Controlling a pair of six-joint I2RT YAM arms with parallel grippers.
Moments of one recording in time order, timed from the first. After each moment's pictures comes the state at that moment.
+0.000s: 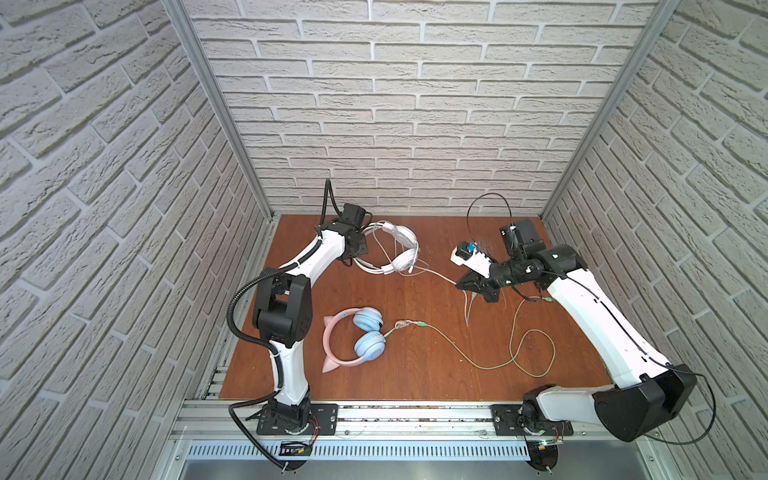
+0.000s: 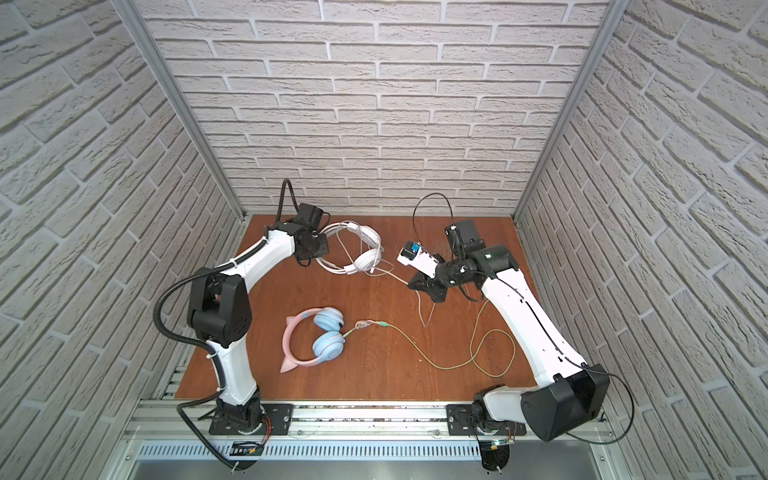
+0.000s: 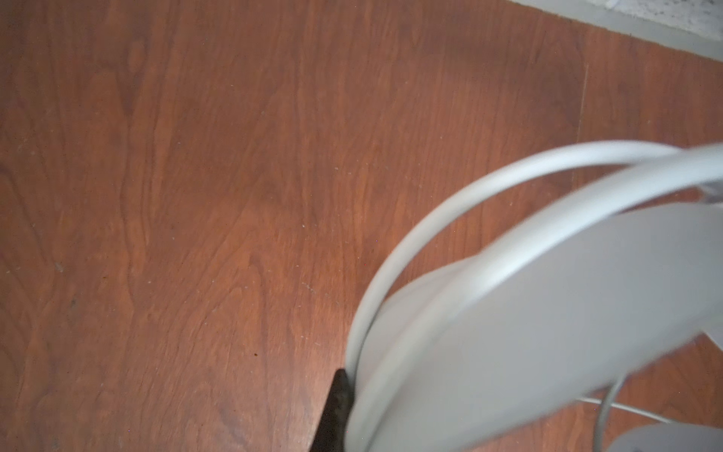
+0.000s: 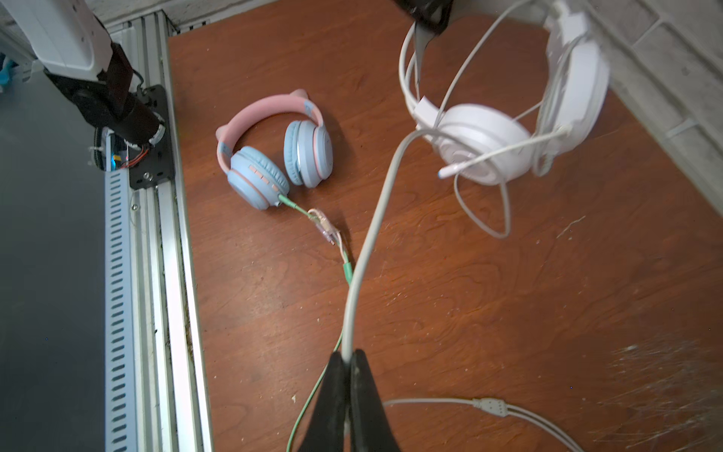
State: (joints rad) left arm -0.31 1.92 1.61 -0.73 -0.17 -0.50; right arm 0.27 1.31 1.35 -1.13 -0.61 -0.69
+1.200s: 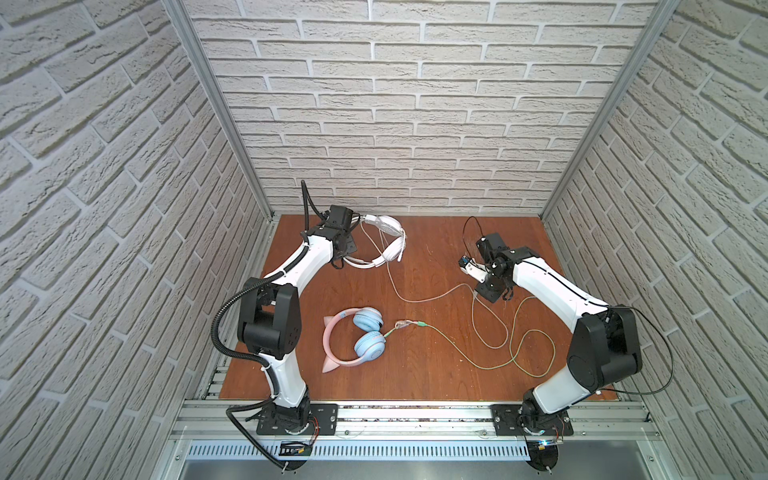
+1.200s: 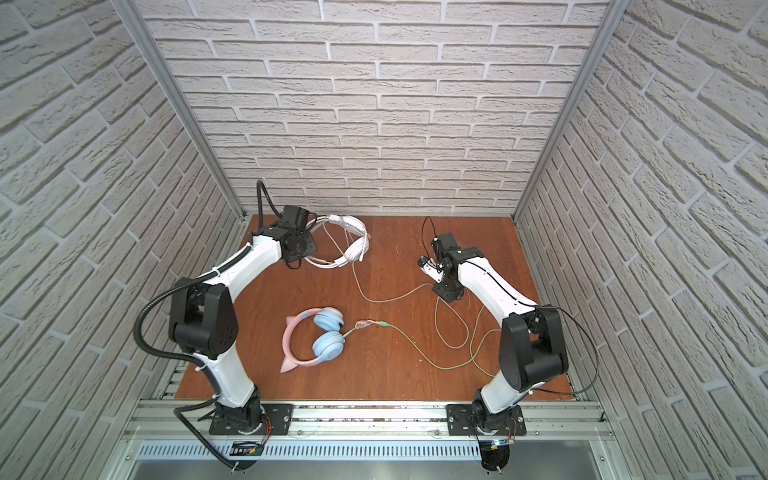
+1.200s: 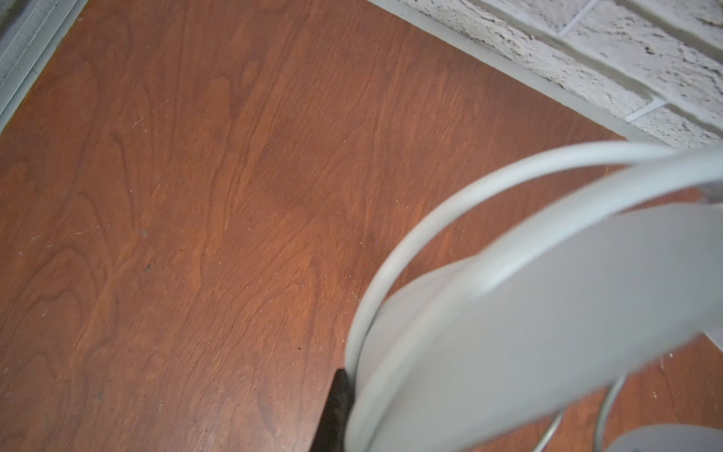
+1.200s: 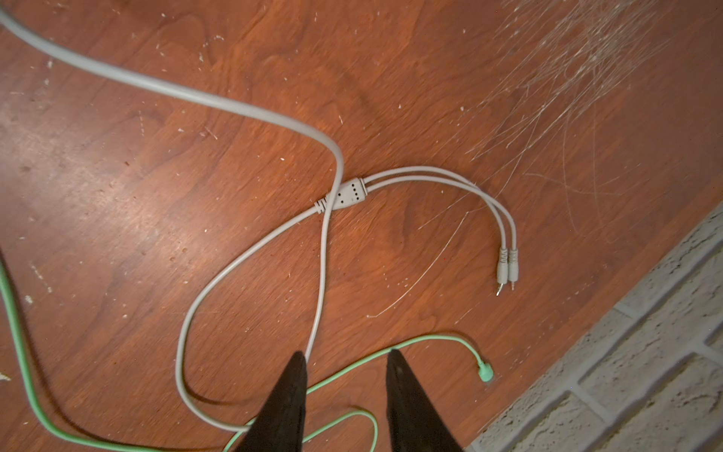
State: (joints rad) left arm -0.27 1.81 1.49 -0.65 -0.23 -0.62; right arm 0.24 1.60 1.24 -0.98 0.20 -0.50
